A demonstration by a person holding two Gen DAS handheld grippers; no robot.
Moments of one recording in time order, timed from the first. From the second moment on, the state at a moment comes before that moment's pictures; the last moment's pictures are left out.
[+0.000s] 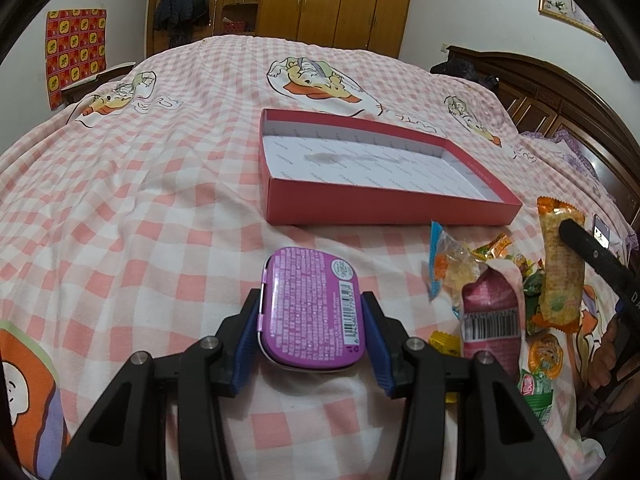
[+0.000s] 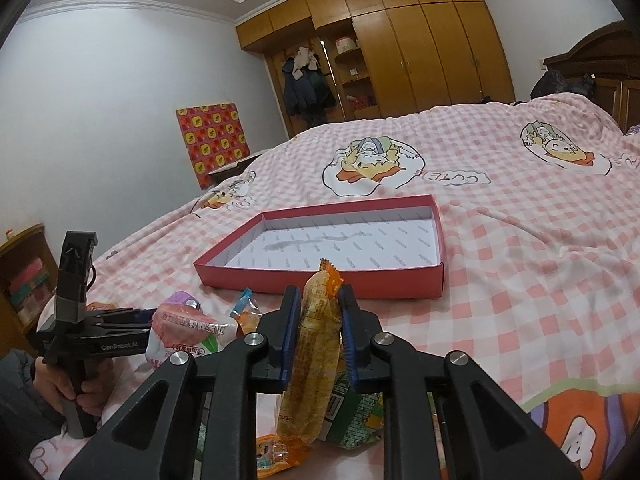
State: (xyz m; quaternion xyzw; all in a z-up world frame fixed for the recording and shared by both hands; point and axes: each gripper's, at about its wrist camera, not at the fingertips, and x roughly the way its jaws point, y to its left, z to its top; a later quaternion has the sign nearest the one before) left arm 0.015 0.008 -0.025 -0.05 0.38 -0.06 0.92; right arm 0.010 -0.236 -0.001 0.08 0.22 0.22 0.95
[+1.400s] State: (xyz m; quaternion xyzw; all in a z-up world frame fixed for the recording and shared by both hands) left arm 0.022 0.003 0.022 -0.05 0.34 -0.07 0.94; right arm 0.030 -0.244 0.007 0.11 0.23 0.23 0.94
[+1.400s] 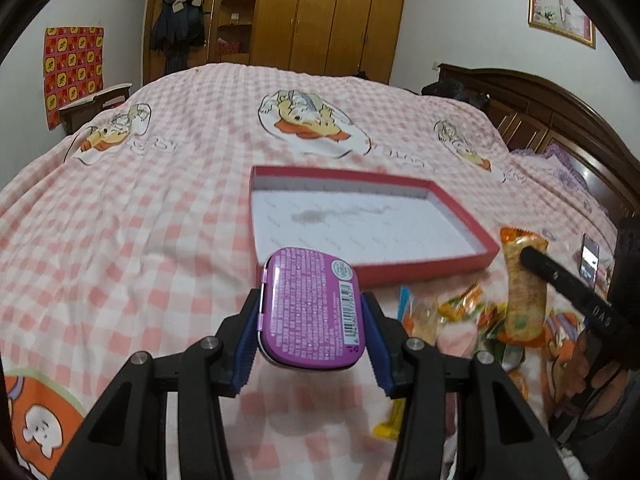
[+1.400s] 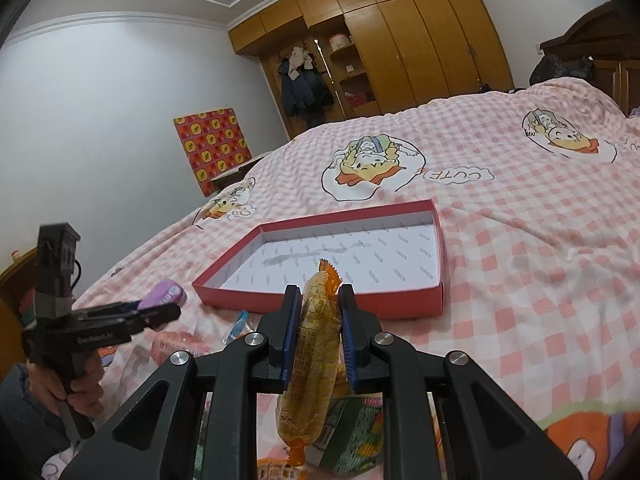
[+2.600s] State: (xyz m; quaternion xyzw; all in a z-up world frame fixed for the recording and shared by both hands) left arm 0.130 -0.022 0.009 -0.02 0.34 -0.06 0.94; right arm 0.143 -0.233 0.023 0.13 0.24 0.24 0.93
